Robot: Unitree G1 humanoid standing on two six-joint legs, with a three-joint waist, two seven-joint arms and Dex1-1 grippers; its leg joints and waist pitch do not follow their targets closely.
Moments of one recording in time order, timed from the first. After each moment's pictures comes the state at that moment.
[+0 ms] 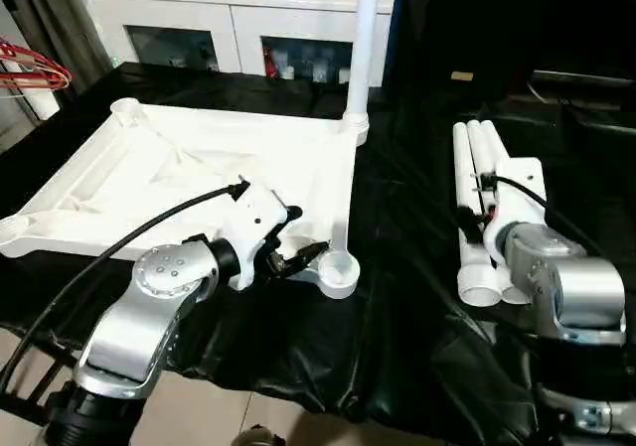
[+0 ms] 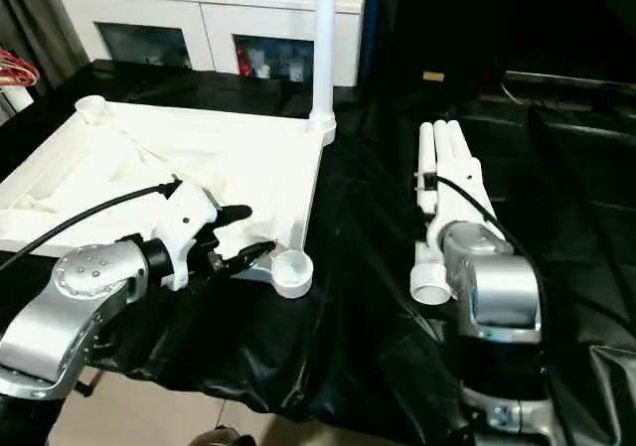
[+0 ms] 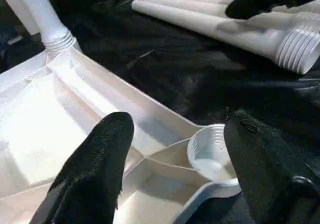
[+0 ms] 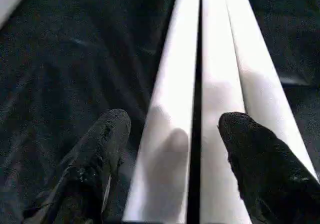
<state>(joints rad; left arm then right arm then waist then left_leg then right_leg) -0.26 0.39 -0.18 -0.29 -0.08 0.57 -0.71 -0.45 -0.21 -0.16 -0.08 -0.01 1.11 0.04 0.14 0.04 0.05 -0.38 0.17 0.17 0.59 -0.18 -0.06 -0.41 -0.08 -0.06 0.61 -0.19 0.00</state>
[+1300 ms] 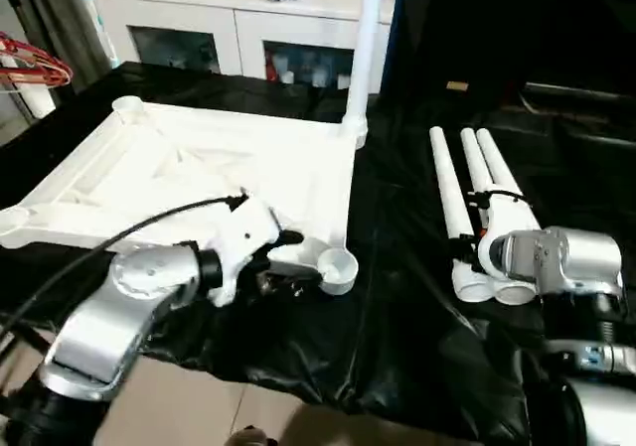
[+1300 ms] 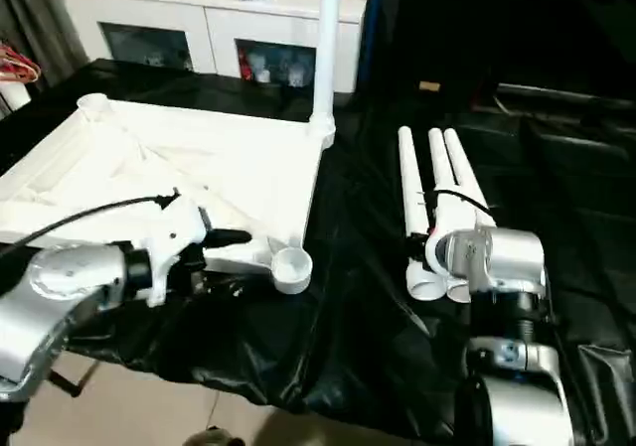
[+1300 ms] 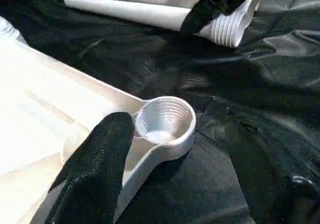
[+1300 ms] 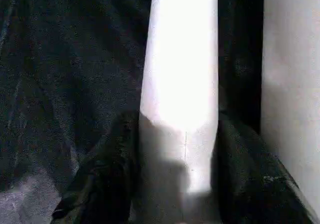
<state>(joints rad) -0.28 0.53 -0.20 -0.32 -0.18 0.61 -0.87 -0.62 -0.26 -0.27 0.37 0.12 1.20 0.16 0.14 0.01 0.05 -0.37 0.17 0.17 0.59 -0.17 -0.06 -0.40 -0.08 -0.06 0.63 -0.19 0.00</state>
